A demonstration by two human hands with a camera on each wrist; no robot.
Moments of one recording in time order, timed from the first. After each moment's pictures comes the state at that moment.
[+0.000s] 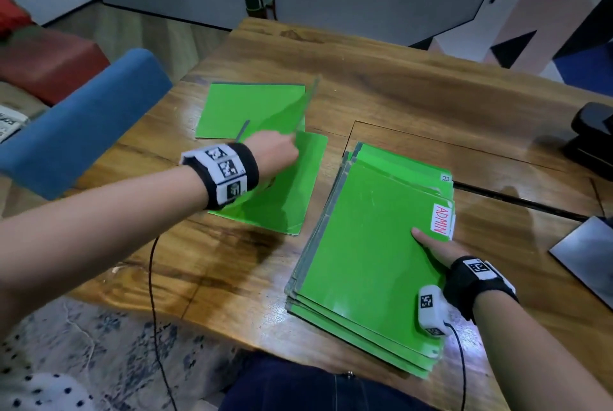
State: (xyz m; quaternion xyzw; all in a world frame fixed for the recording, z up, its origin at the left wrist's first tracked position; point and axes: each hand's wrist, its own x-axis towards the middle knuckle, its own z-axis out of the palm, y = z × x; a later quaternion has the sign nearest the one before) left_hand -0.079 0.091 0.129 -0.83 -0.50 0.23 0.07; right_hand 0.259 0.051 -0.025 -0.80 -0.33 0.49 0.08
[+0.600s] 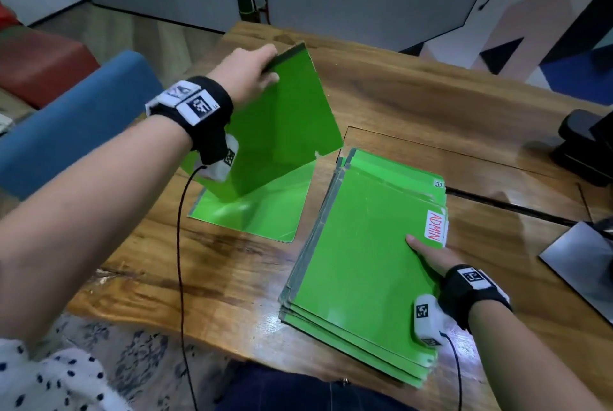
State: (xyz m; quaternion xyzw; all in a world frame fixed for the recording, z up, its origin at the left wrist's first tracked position) left_hand -0.116 0.153 0.198 -0.75 -0.64 -0.15 -0.05; right_hand 0.260 0.049 -0.025 -0.80 -0.33 0.49 0.08
